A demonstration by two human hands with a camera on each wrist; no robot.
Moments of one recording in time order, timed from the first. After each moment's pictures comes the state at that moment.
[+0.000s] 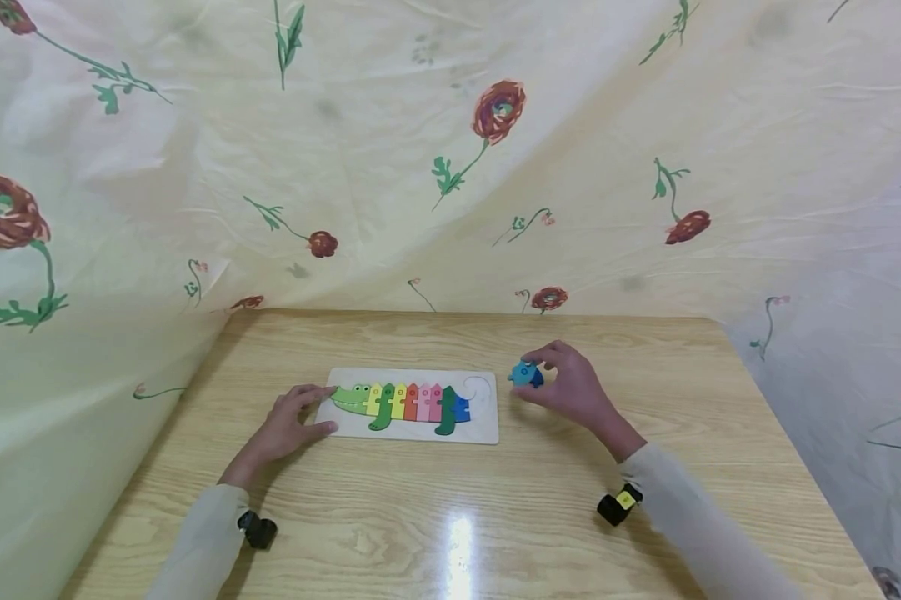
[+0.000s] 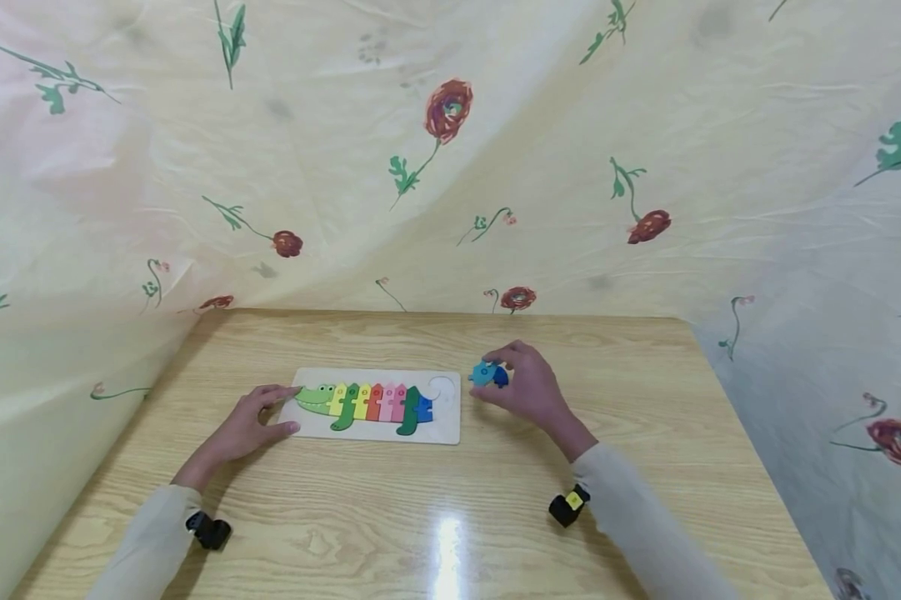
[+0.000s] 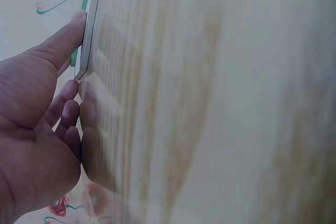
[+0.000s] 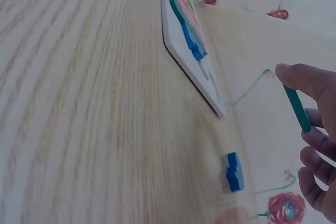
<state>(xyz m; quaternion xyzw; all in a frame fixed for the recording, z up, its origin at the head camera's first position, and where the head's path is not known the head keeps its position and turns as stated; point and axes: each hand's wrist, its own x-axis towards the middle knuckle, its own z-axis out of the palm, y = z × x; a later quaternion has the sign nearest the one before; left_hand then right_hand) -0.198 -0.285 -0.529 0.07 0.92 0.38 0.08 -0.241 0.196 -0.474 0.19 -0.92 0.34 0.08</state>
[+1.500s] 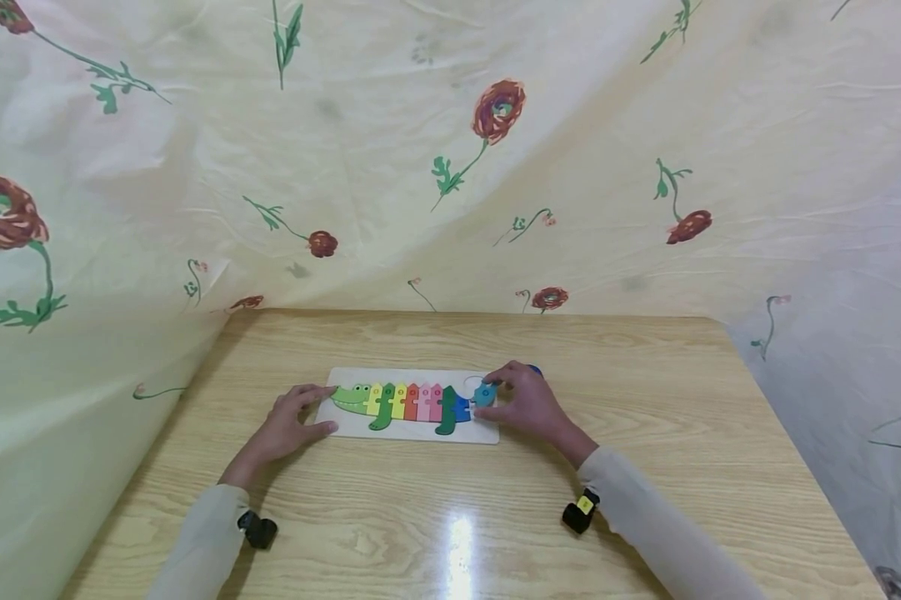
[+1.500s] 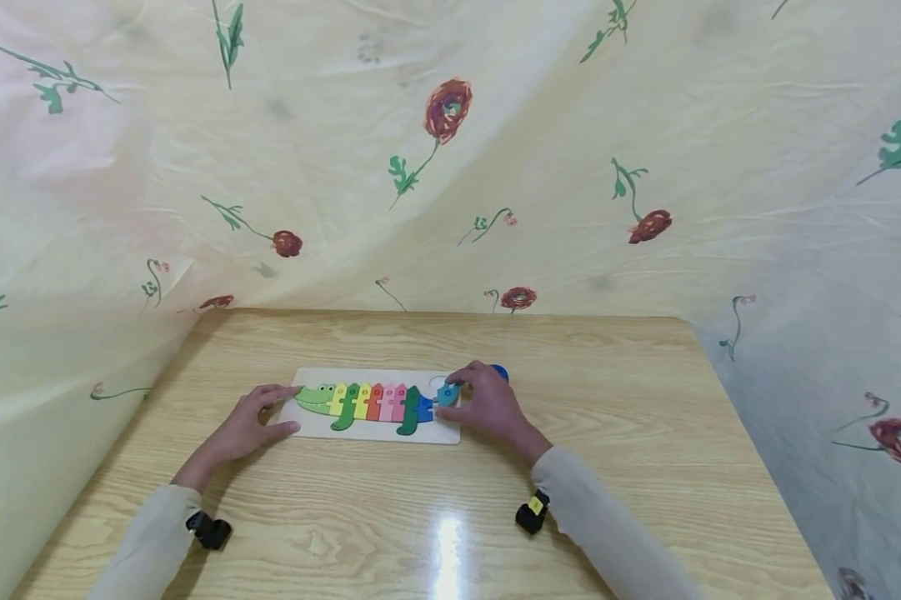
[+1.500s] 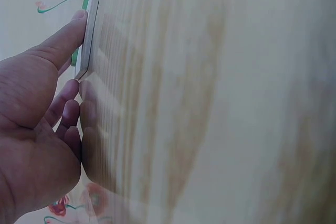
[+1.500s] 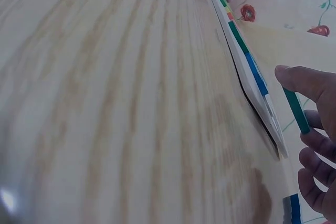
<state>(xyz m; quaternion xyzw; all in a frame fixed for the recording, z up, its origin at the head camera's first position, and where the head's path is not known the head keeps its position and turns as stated) -0.197 -0.282 -0.527 0.08 0.92 0.39 0.07 -0.241 0.144 -0.512 0.19 -0.92 0.33 0.02</state>
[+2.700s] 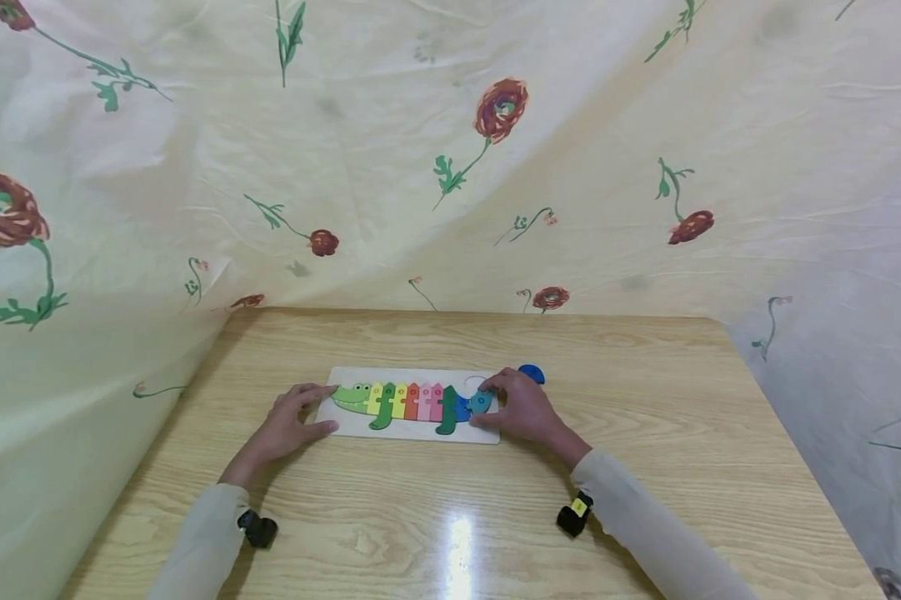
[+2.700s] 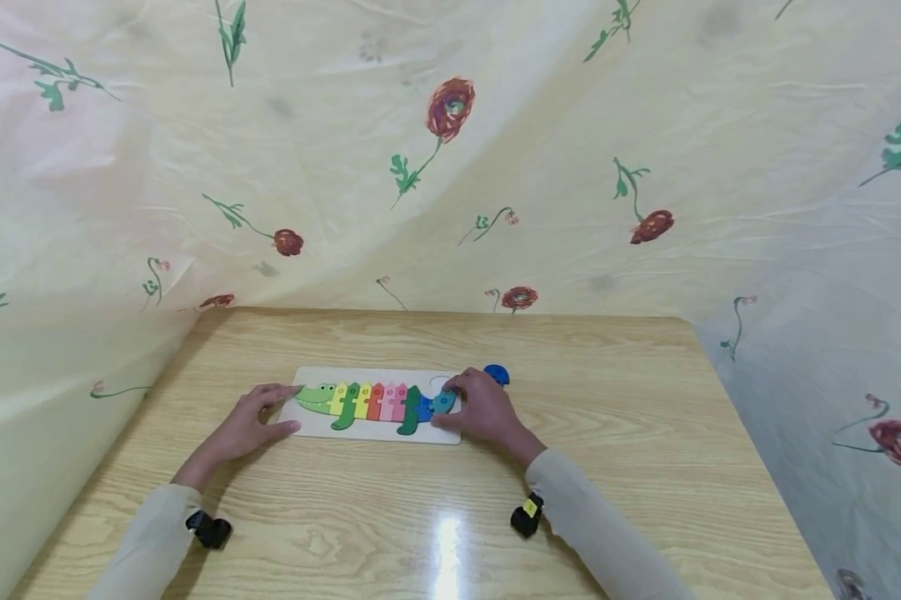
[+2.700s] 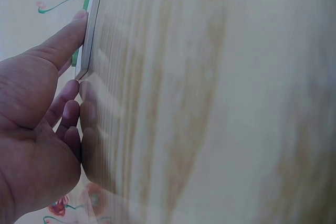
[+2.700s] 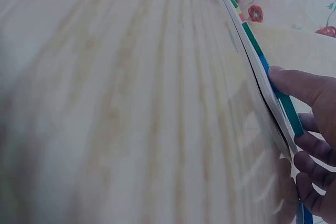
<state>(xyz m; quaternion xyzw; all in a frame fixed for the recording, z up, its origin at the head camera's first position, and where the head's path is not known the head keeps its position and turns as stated) -0.196 -0.283 -0.527 0.07 0.92 0.39 0.07 -0.240 0.137 -0.521 0.20 -0.93 0.31 -0.02</state>
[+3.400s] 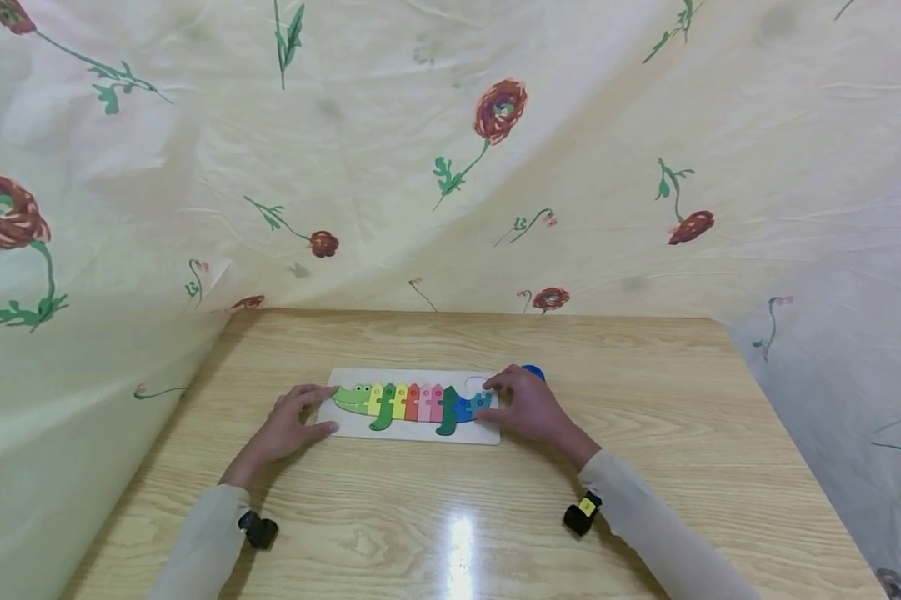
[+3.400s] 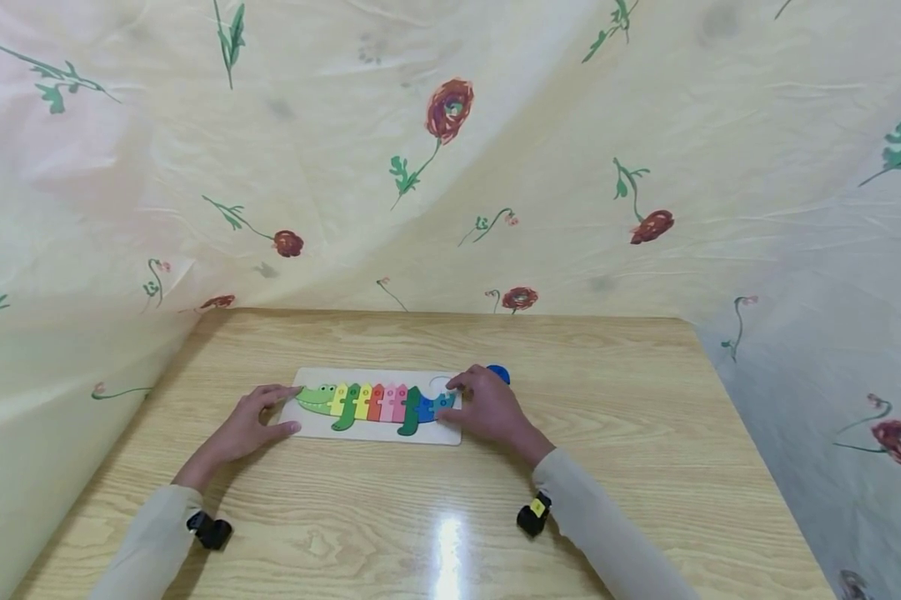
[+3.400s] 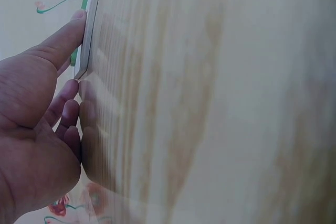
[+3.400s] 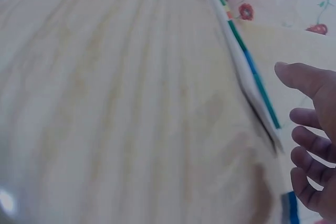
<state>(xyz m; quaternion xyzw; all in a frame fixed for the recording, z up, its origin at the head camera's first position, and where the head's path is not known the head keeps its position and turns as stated) -0.196 -0.281 -0.526 0.08 0.92 0.38 0.06 -0.238 0.146 -0.508 0.20 -0.92 0.33 -0.02</state>
